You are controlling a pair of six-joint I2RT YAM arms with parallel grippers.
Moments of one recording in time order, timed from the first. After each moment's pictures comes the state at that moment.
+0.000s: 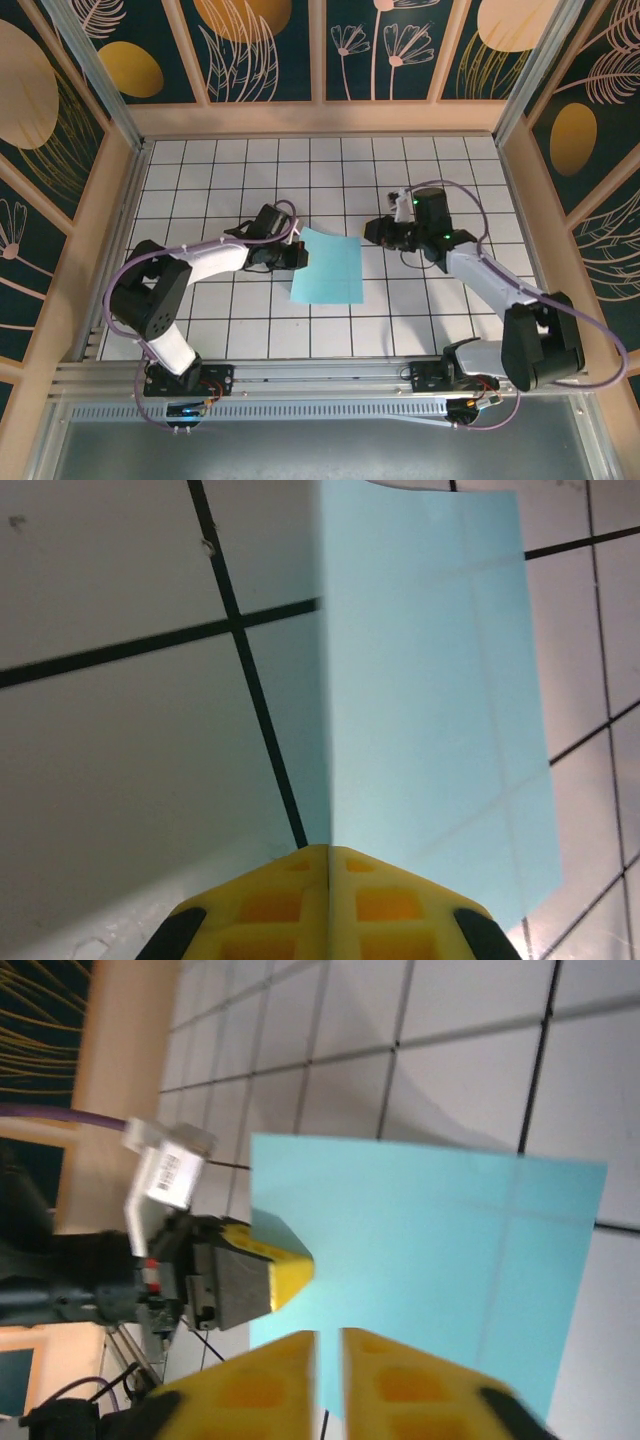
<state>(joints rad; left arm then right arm) -0.59 1.70 0.90 -0.20 0.36 -0.53 0.36 1.32 0.76 -0.16 -0.62 0.58</state>
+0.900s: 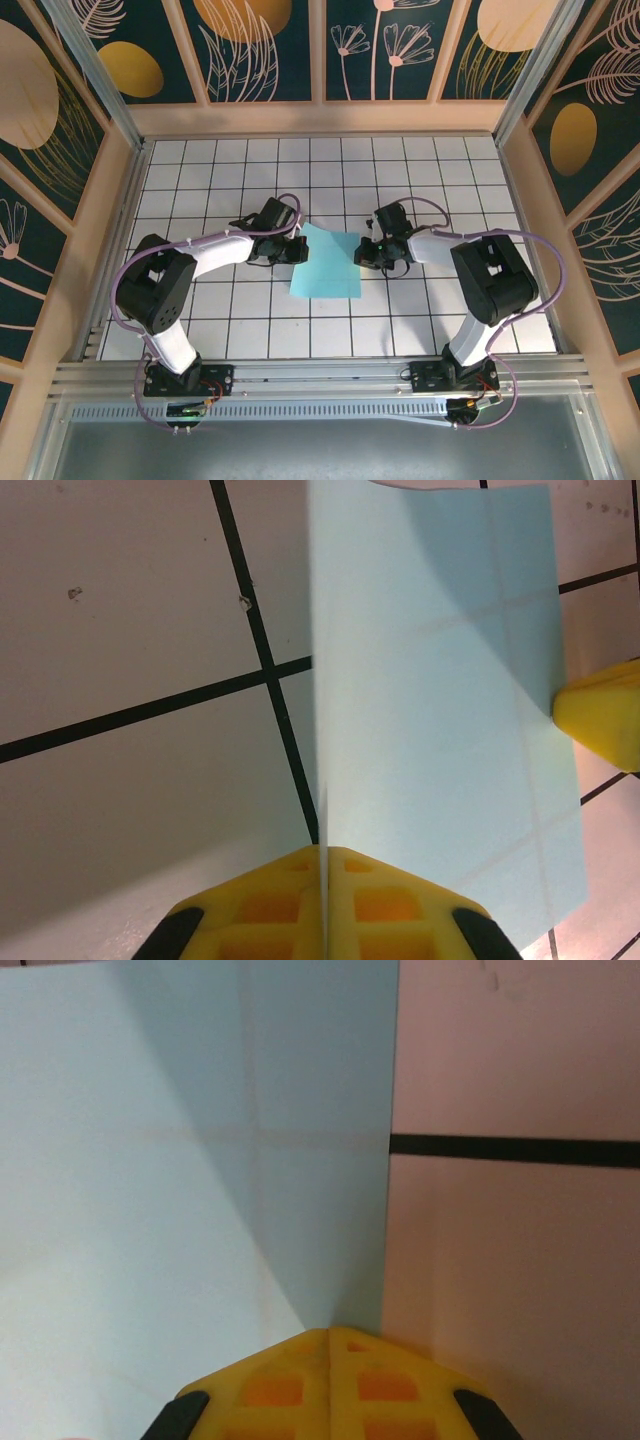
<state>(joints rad) -0.59 1.74 0.98 -0.28 0.31 -0.51 0.46 1.71 0.82 -0.20 -0.41 0.56</state>
